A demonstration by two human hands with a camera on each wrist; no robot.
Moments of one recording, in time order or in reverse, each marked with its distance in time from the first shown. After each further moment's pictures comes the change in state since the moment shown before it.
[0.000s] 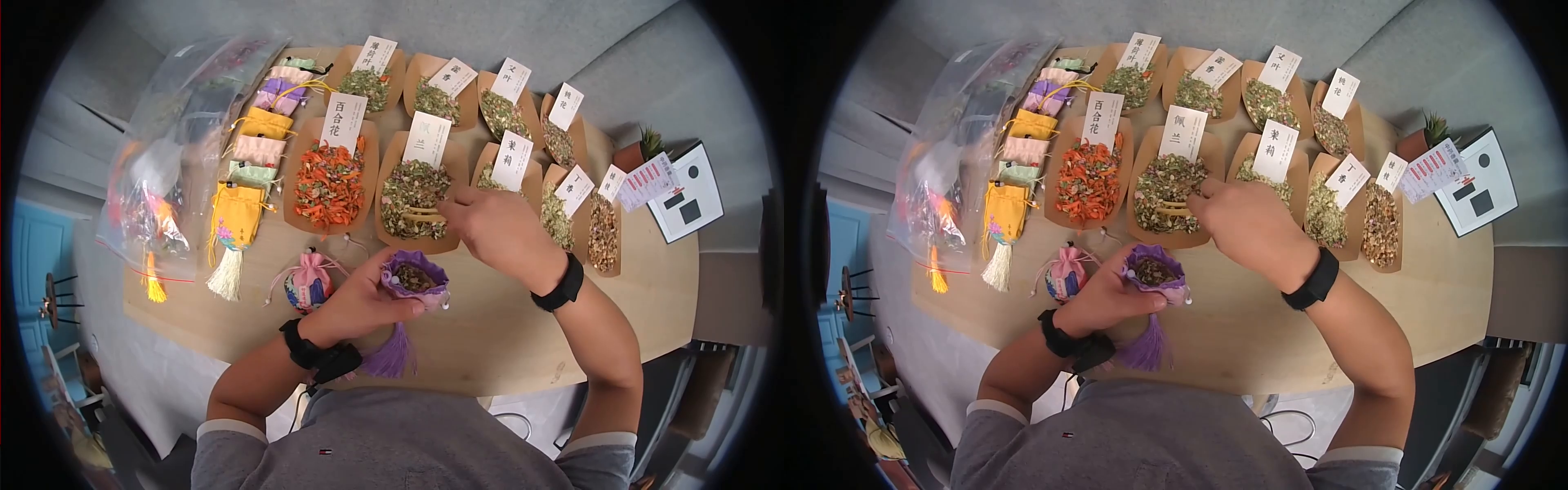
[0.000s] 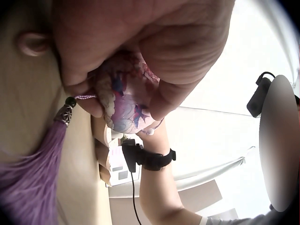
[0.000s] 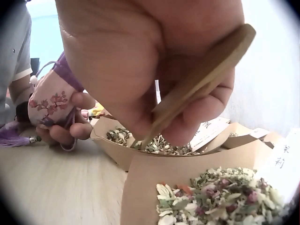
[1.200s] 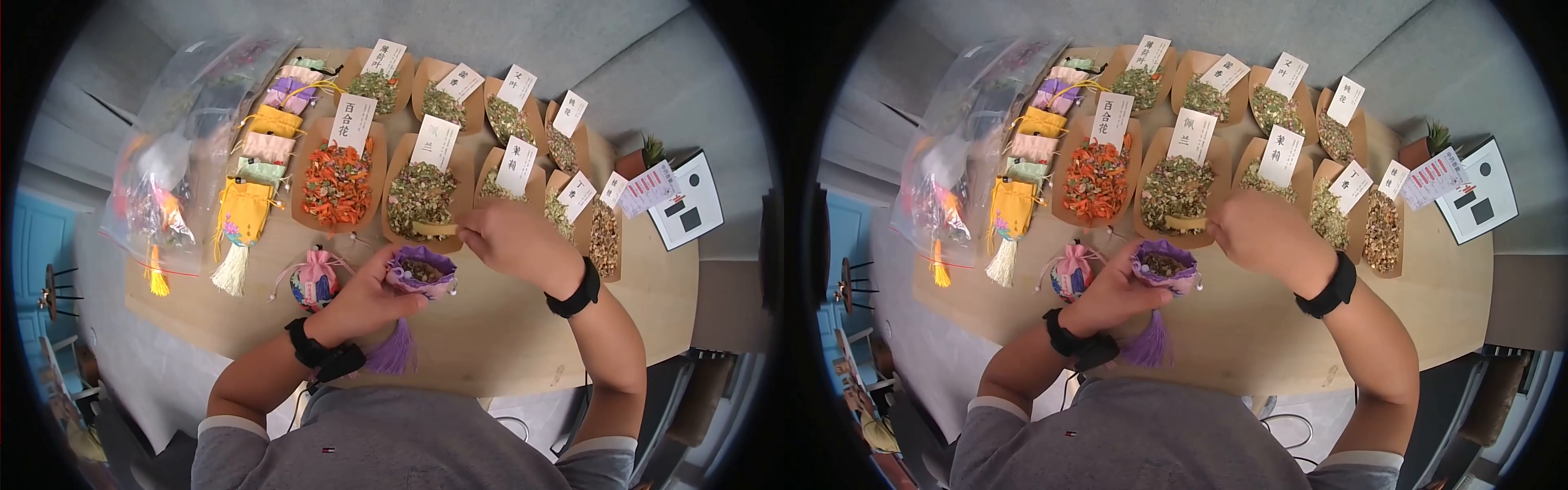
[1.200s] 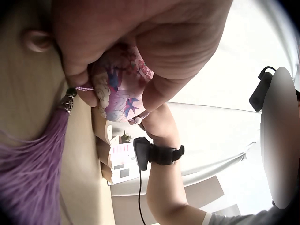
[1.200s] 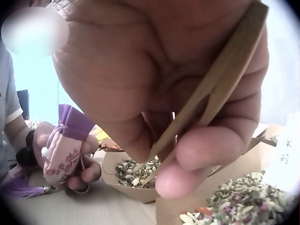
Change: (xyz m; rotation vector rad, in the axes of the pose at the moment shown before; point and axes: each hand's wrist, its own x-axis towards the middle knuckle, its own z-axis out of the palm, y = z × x) left_hand 0.003 -0.009 -0.001 0.006 0.010 0.096; right_hand -0.007 0.001 -0.013 0.188 -0.190 0.173
